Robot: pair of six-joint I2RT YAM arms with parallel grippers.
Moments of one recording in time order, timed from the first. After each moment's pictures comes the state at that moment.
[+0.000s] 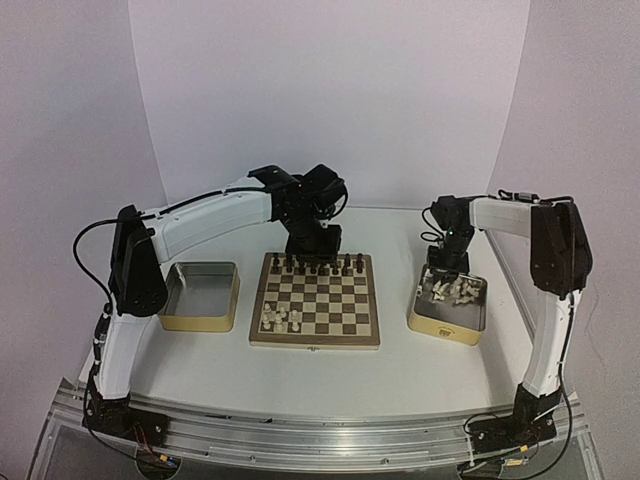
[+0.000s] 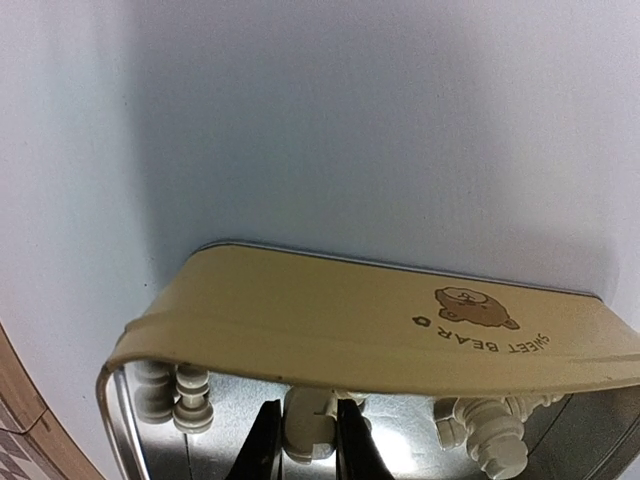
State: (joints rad) left arm -0.91 2.20 2.17 -1.04 -0.03 -0.65; right arm 0.26 2.05 1.54 -0.93 0.03 0.45
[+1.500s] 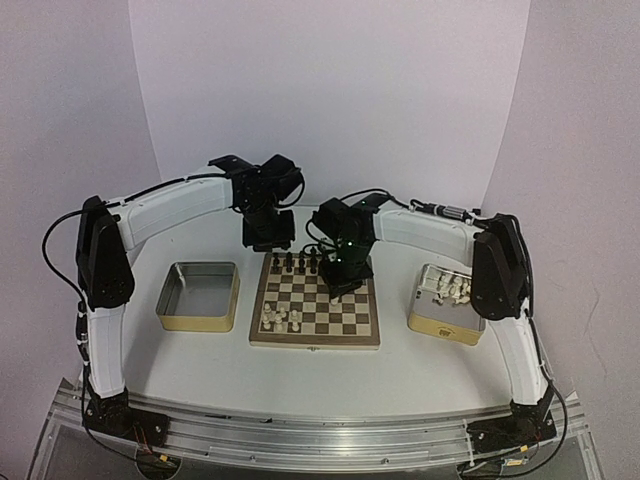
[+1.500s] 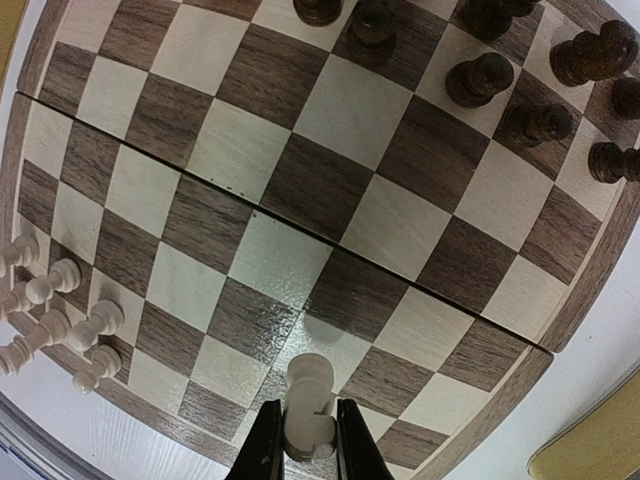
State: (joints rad) left arm -0.78 2.02 1.94 -1.06 -0.17 -0.81; right arm 0.81 2.28 2.03 -1.09 -0.04 0.39
